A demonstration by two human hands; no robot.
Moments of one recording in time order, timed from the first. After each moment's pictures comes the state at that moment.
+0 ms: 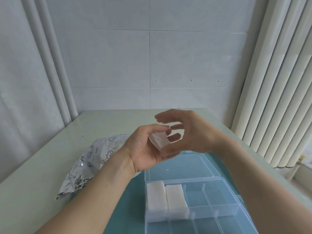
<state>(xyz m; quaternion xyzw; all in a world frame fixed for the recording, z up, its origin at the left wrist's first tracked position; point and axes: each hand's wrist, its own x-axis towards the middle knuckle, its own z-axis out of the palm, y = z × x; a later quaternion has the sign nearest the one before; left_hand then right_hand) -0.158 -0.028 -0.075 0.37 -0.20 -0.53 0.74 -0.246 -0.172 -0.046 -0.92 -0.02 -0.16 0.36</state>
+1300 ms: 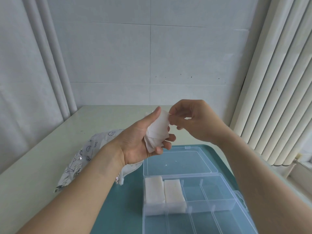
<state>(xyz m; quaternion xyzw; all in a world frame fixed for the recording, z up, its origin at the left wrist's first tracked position) -0.154 -0.015 -0.066 0.50 -0.26 -0.49 0.66 -0.246 -0.178 -0.042 -0.88 0.02 -0.26 0.39</state>
